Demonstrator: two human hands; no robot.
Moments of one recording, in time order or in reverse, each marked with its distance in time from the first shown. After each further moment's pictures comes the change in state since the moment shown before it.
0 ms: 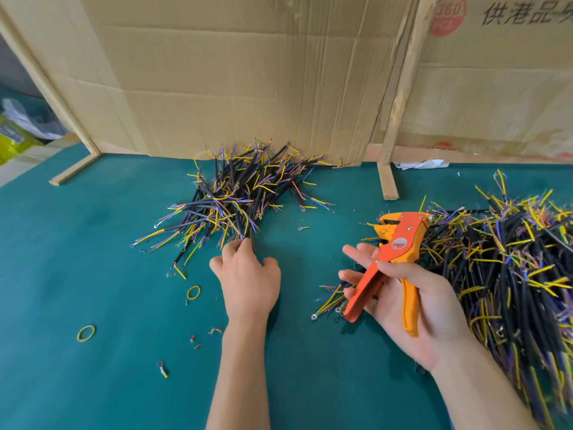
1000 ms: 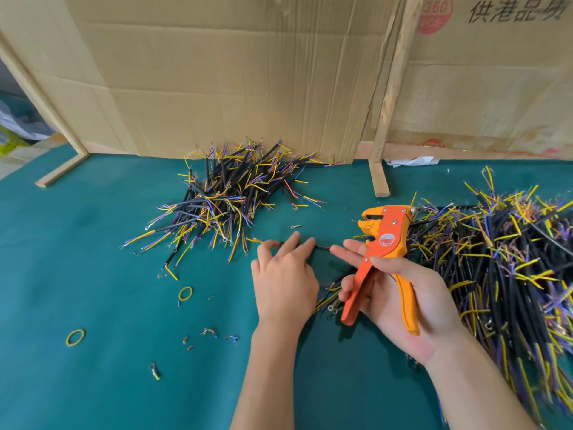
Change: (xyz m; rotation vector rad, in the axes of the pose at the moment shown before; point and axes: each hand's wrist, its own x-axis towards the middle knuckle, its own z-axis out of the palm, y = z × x) left_hand -0.028 0.030 0.024 0.226 -0.147 0.411; right_hand 0.001 -0.002 -0.006 -0.008 -0.061 0.050
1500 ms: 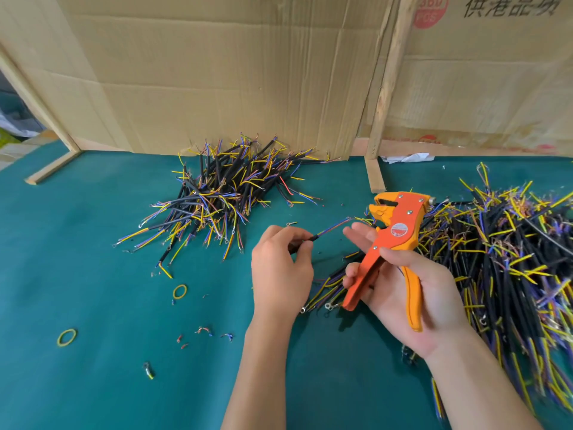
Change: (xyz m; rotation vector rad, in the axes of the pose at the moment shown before) left_hand 0.004 0.004 -0.007 -0.557 0.202 -0.020; right_hand -0.001 -0.003 -0.009 0.032 -0.034 -0.114
